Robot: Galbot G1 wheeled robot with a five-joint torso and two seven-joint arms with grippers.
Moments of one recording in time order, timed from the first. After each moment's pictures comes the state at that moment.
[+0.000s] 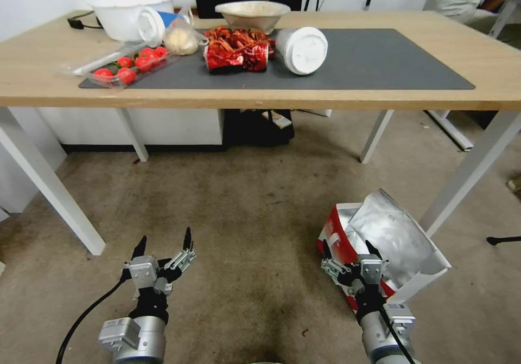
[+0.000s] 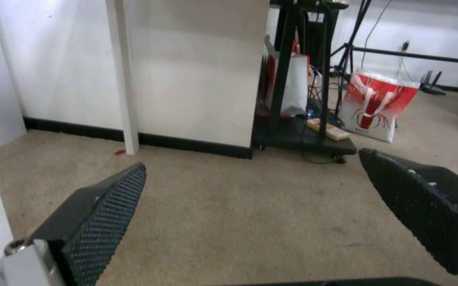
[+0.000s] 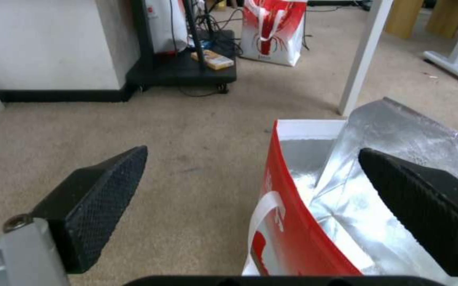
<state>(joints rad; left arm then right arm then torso) 1.88 -1.45 -0.47 -2.27 -0.23 -0.09 -0.20 -1.82 1.55 0.47 2.23 -0.02 -0.13 0.05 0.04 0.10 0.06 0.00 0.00</state>
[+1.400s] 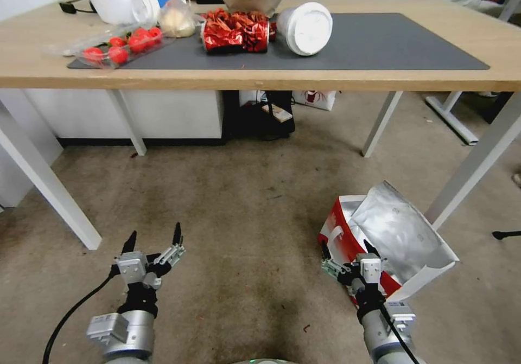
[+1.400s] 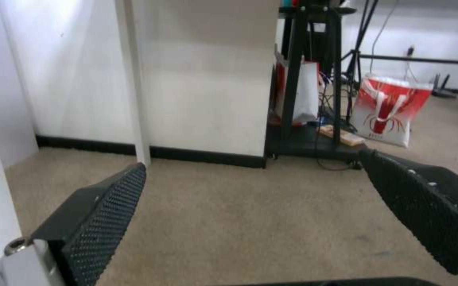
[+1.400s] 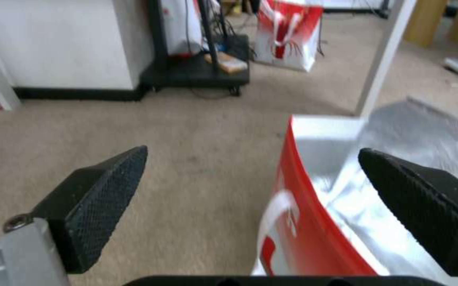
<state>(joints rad) 1.85 -1.41 -0.54 -2.24 -0.24 -0.13 -0.17 -1.79 1.50 0.47 2.23 0.02 -0.12 0.02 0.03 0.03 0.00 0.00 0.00</state>
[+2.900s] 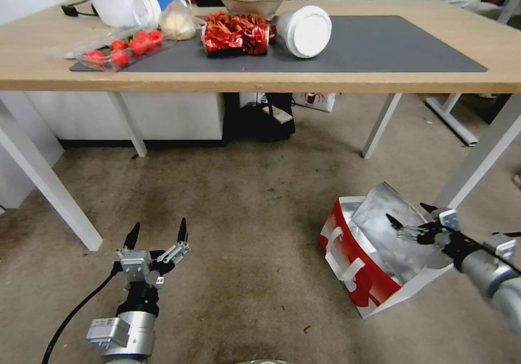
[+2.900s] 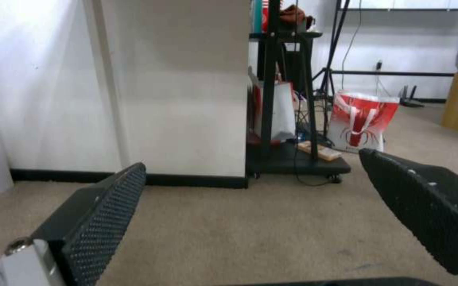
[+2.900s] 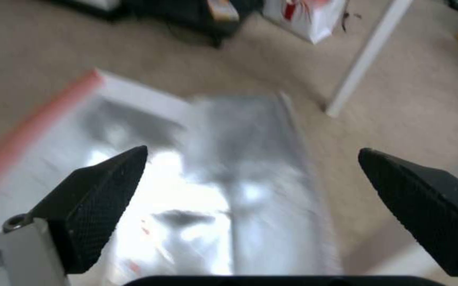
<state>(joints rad) 1.86 -1.38 -0.52 -2.26 -0.21 -0.18 -0.14 -1.56 0.80 0.90 1.80 0.49 -0.24 -0.42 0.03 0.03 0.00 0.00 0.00</state>
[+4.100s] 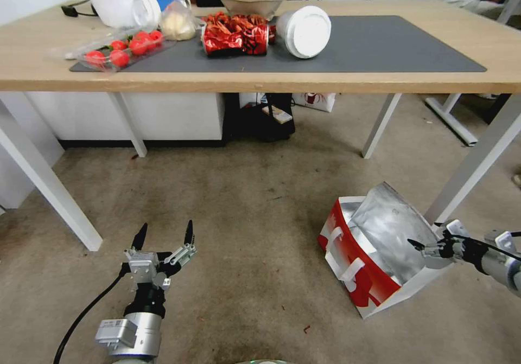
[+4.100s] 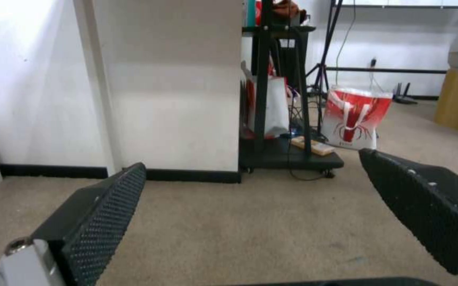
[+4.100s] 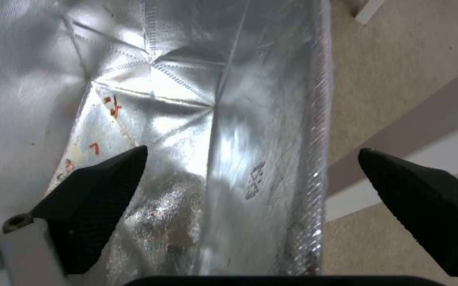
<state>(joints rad) 1.85 -1.42 -0.50 -2.23 -0.18 -0.19 -0.11 -1.42 0.68 0.72 1.51 0.37 -0.24 -0.55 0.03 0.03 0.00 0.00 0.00</state>
